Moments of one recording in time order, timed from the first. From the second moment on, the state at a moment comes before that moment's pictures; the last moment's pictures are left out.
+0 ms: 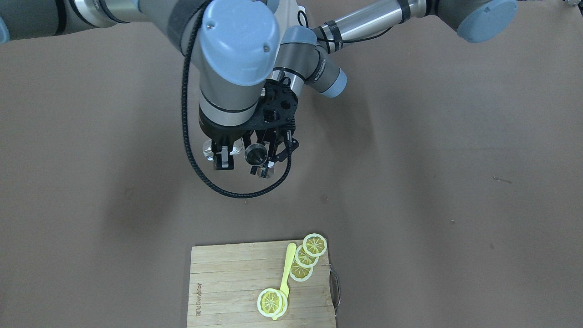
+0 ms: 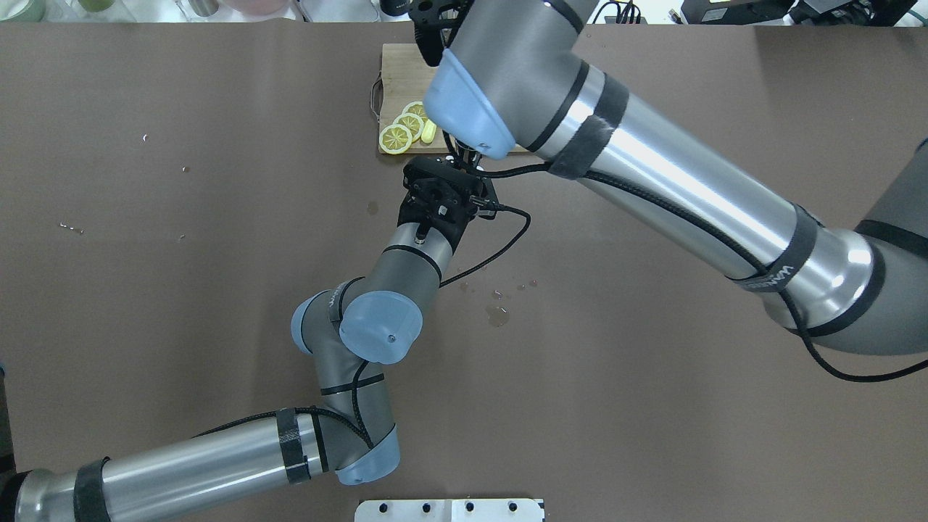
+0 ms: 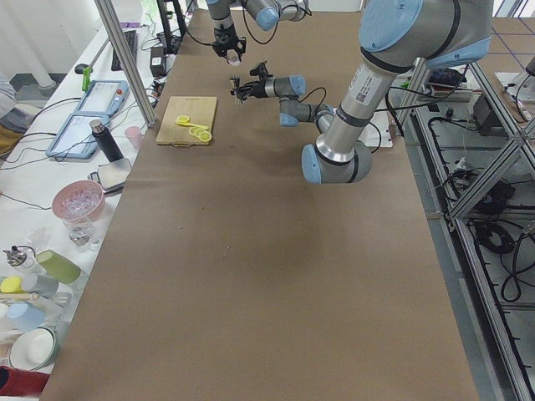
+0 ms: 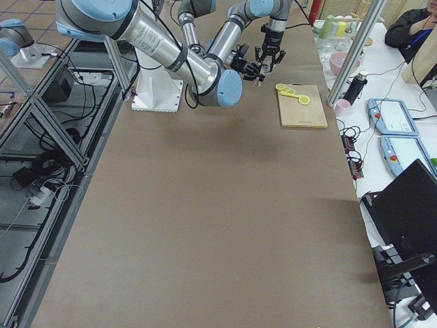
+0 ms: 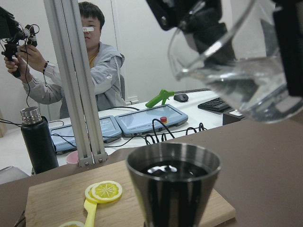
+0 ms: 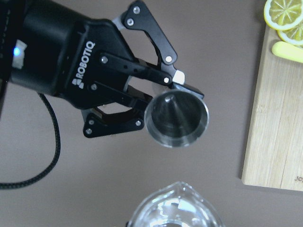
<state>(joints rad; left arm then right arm) -0.35 -2.37 -1.29 -2.62 -0.82 -0.65 0.85 -0.45 1.45 -2.25 2.06 -0.89</state>
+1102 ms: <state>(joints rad) -0.48 -2.02 -1.47 -2.71 -0.82 -0.65 1.06 -1.14 1.83 -1.66 2.38 -0.88</state>
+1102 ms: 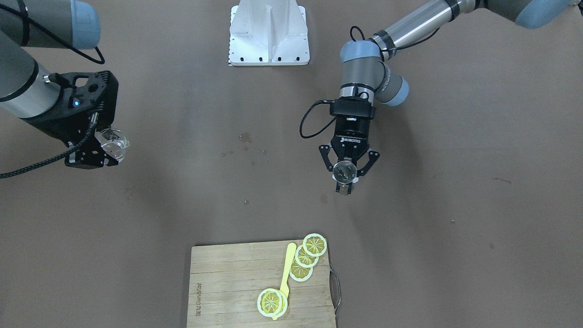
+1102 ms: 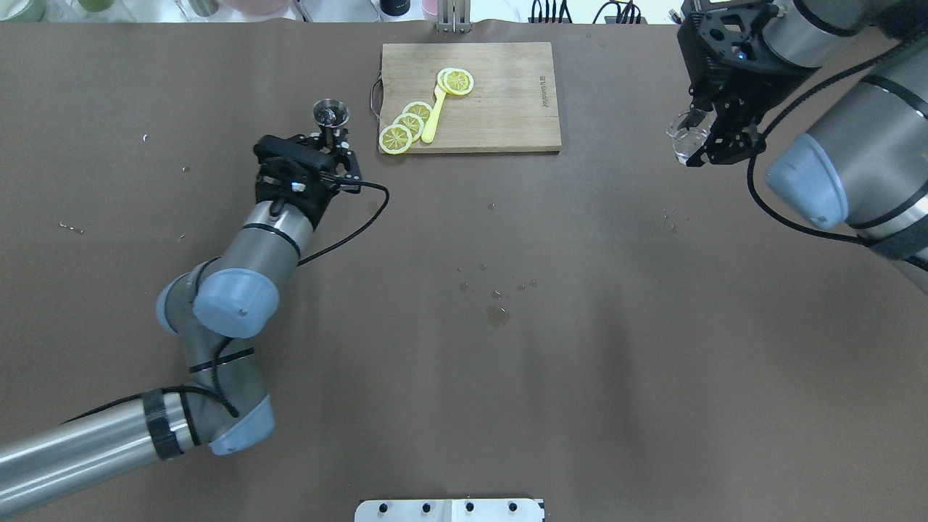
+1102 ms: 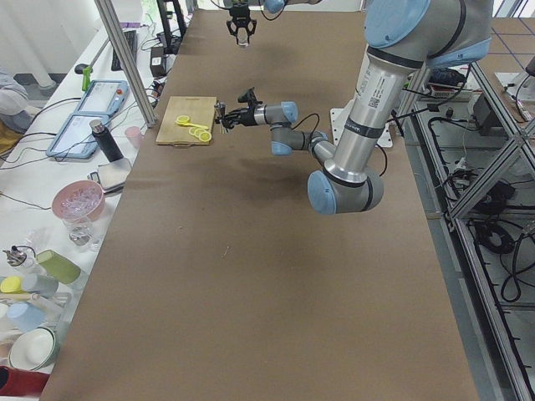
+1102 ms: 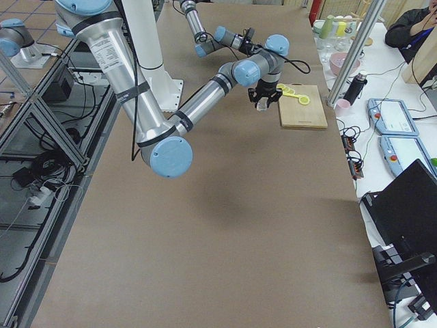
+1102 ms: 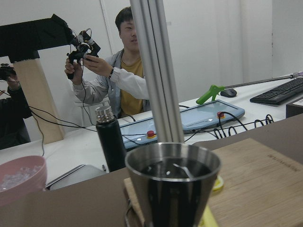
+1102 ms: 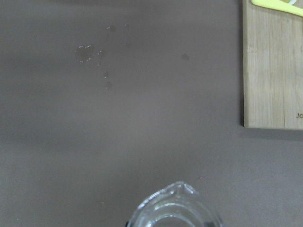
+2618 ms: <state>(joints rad) -0.32 -1.32 -1.59 -3.02 -0.49 -1.00 1.08 -1.43 1.45 -0.68 2.48 -0.76</state>
